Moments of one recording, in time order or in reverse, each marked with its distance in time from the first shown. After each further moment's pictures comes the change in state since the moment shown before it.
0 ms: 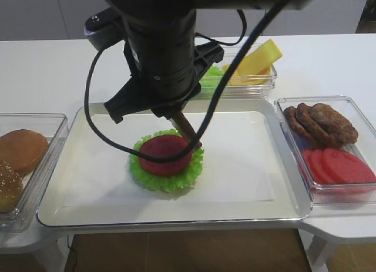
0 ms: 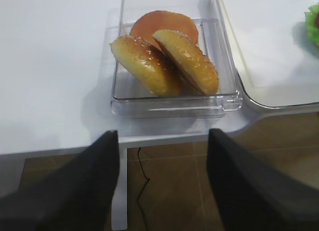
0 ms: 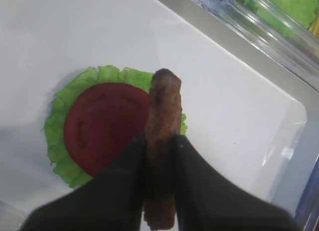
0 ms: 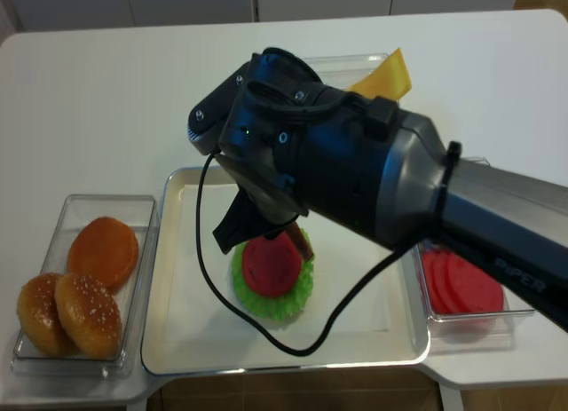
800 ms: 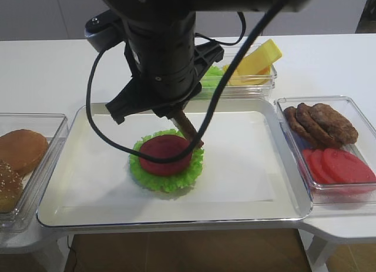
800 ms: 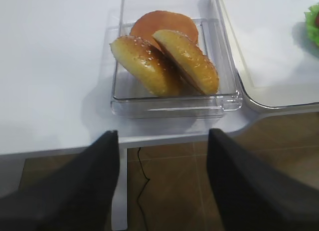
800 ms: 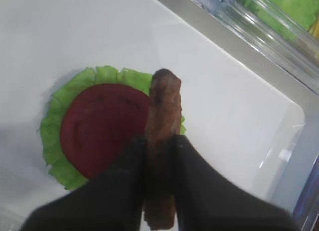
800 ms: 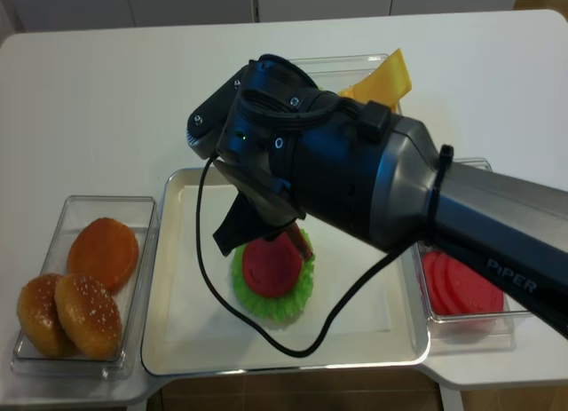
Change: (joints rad) left arm 0.000 0.000 0.000 0.000 0.000 0.000; right arm 0.000 0.007 0.000 -0.010 0.001 -0.007
